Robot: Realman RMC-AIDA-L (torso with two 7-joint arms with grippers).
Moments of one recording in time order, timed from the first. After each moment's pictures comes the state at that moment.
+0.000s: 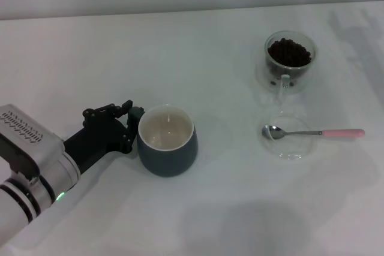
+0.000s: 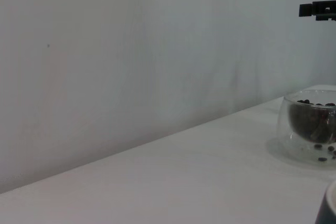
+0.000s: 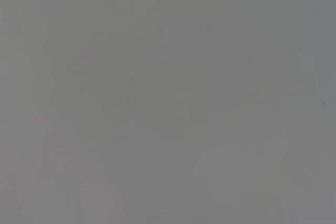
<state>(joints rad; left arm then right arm) -0.48 -2.10 -0.72 -0.25 -0.29 -0.91 2.82 0.60 2.01 -0.53 -0.15 2.30 0.91 -2.59</state>
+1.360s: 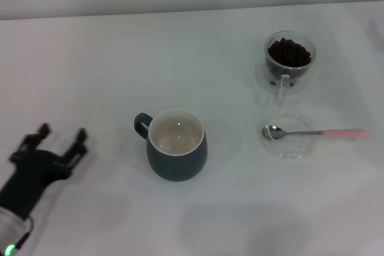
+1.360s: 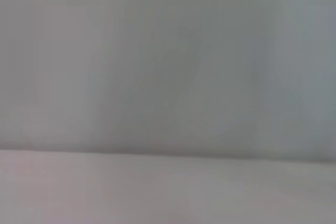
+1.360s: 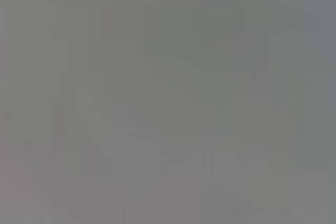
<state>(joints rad) -0.19 -2.09 -0.74 -0.32 -0.51 -1.09 2.82 0.44 1.99 -0.60 -0.26 2.30 0.93 -2.19</state>
